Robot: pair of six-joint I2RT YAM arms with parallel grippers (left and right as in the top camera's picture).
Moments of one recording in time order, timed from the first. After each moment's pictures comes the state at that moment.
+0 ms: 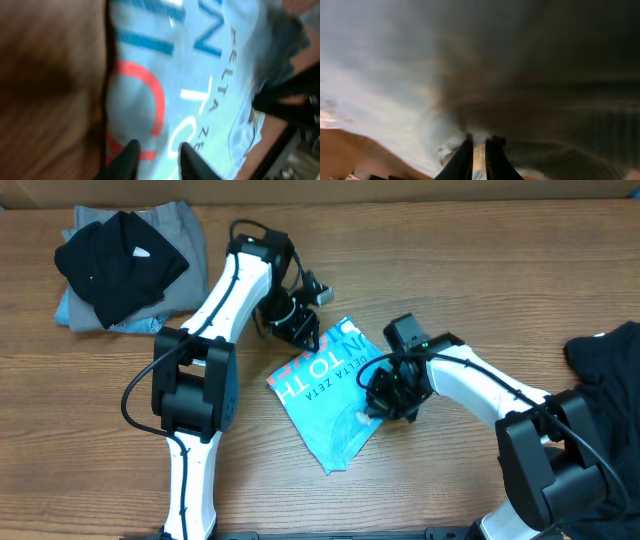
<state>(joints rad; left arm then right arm) -0.29 2.31 1.93 -1.33 0.51 0.41 0.41 1.78 1.00 -0.76 -0.47 0.86</state>
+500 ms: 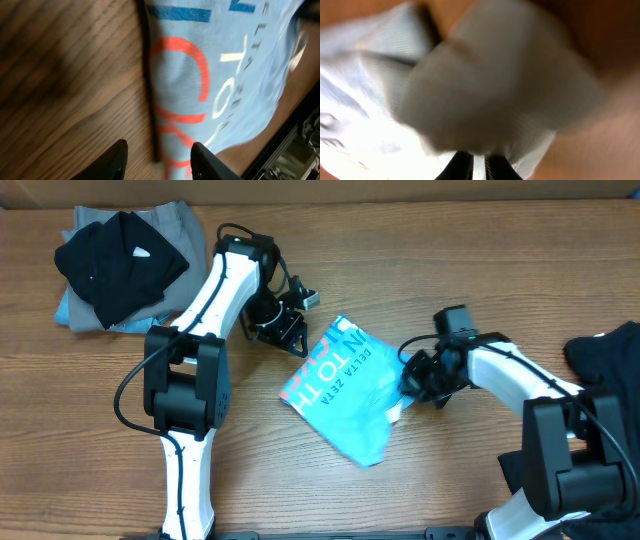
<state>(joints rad) -0.23 2.31 1.92 -1.38 0.50 0.42 0.13 1.78 0.96 -0.57 -0.40 0.91</state>
